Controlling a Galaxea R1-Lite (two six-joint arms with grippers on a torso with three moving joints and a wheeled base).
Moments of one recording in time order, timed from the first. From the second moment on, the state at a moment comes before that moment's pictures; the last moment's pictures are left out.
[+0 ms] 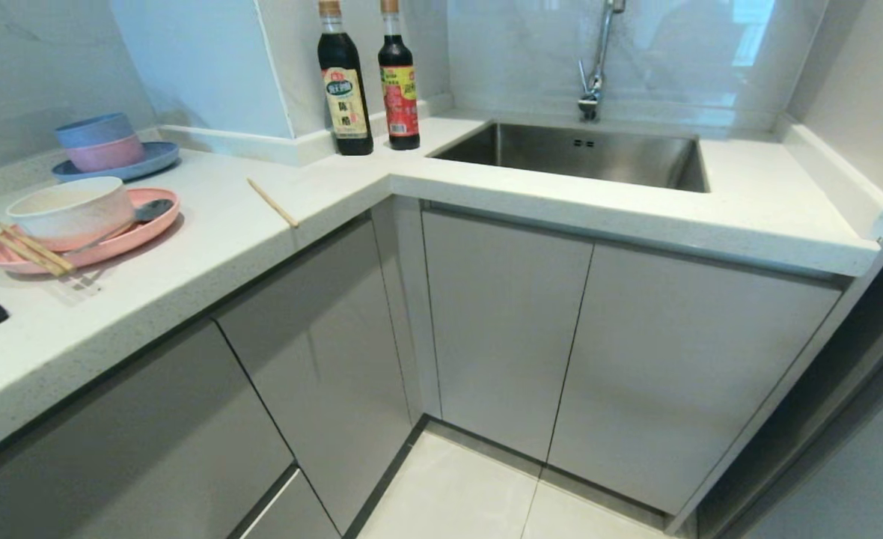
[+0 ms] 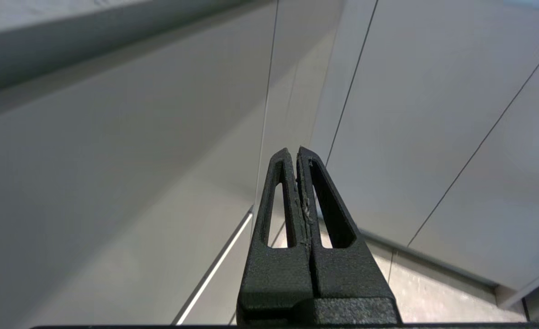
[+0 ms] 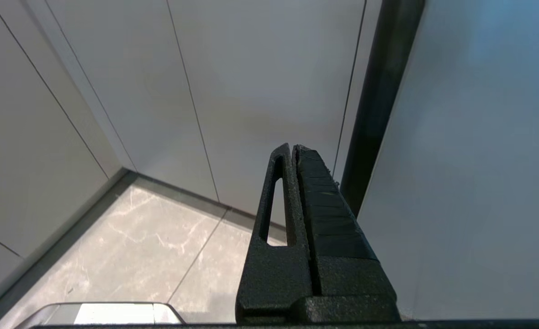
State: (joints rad) left arm 0.00 0.00 0.00 -0.06 0.02 -0.08; right arm 0.00 0.00 0.00 0.00 0.00 0.02
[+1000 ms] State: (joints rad) left arm 0.00 0.00 0.00 -0.06 0.02 -0.08; right arm 0.00 0.00 0.00 0.00 0.00 0.02
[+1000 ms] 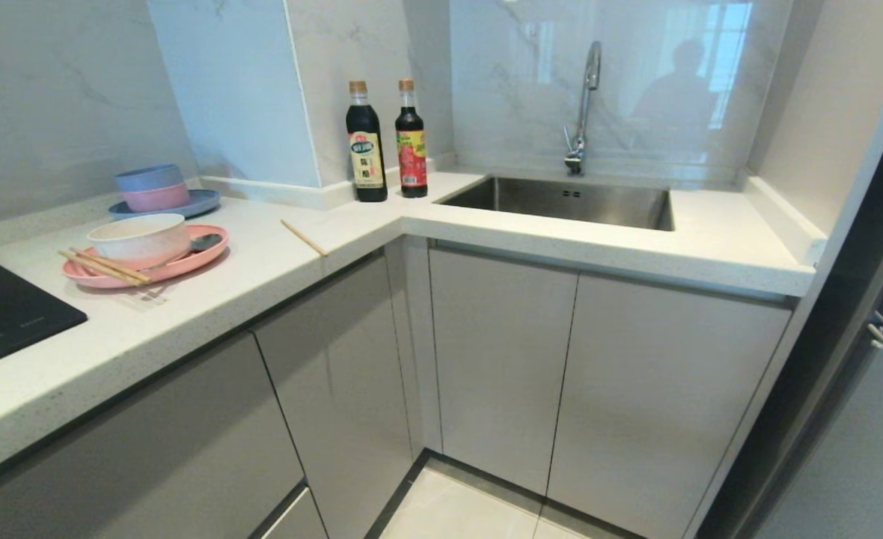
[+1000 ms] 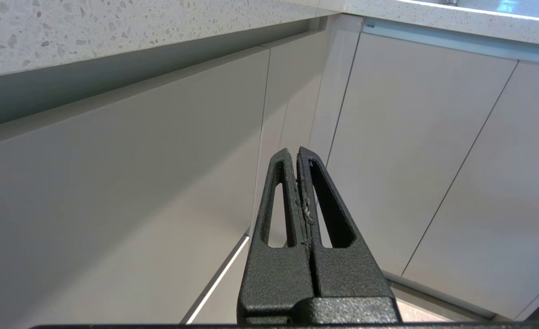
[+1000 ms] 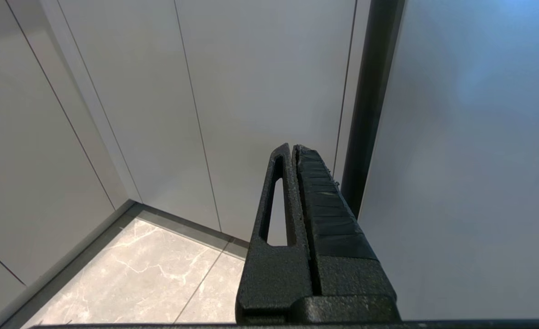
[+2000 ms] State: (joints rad) left arm 0.00 0.00 0.00 -0.06 0.02 -0.08; right arm 0.00 0.00 0.00 0.00 0.00 0.02
